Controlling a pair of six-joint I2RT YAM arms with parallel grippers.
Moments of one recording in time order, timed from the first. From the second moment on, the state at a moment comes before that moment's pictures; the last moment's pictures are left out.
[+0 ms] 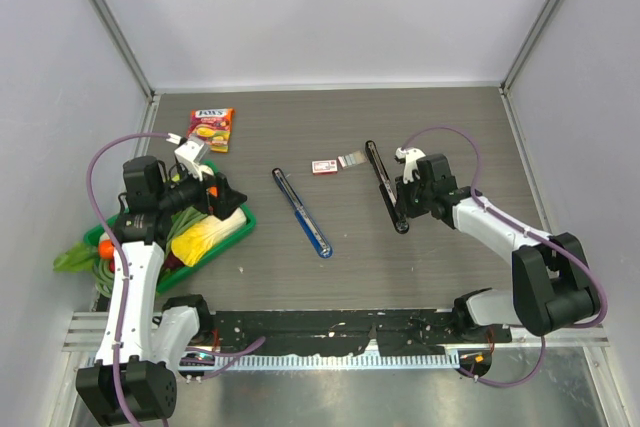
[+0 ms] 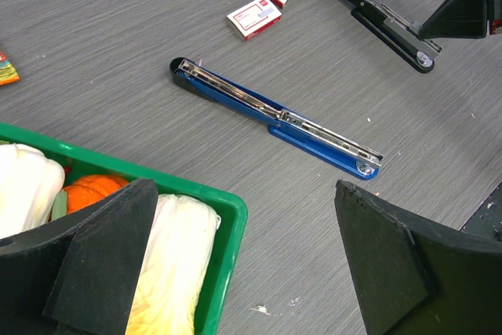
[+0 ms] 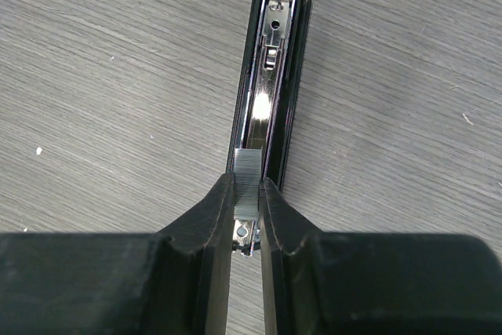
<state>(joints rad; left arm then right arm) 0.13 0.86 0.81 -0.51 0.78 0.17 0.32 1.34 0.69 -0.22 -0.15 0.00</state>
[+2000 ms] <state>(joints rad) 0.15 0.86 0.81 -0.50 0.79 0.16 0.33 1.32 0.71 -0.28 -0.12 0.09</state>
